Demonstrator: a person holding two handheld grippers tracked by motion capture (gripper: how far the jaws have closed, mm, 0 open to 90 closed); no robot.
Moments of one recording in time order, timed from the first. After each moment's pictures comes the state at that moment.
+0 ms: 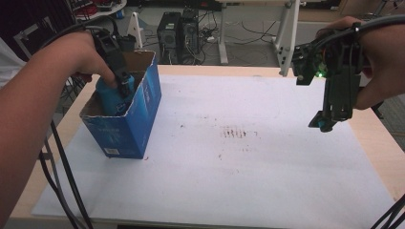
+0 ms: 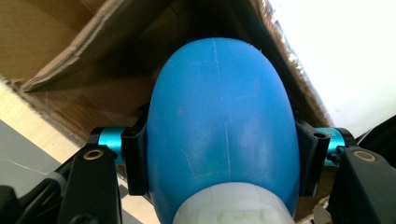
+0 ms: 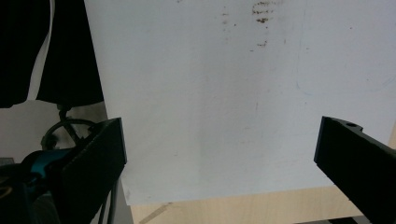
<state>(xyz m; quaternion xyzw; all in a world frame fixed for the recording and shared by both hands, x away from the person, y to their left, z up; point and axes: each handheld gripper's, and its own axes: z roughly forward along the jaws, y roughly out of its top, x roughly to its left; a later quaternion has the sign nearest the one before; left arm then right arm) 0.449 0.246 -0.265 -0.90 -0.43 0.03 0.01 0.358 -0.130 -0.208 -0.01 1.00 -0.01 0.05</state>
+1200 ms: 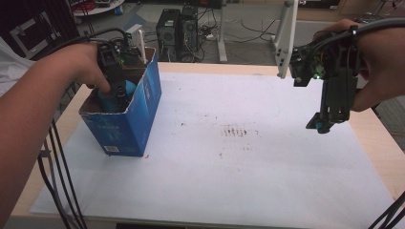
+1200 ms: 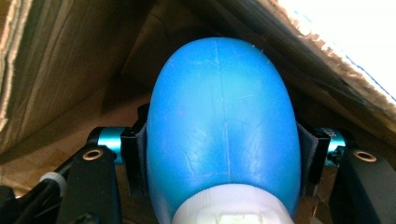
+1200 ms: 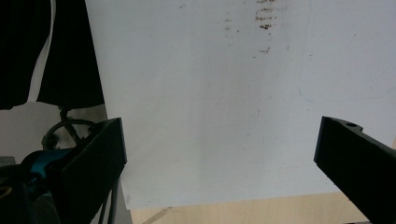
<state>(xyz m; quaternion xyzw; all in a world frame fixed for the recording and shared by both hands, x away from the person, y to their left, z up) 0.445 0.247 -0.291 -0.95 -0.31 0.02 0.01 0.358 -0.123 -0.213 -0.01 1.00 -0.01 0.04</state>
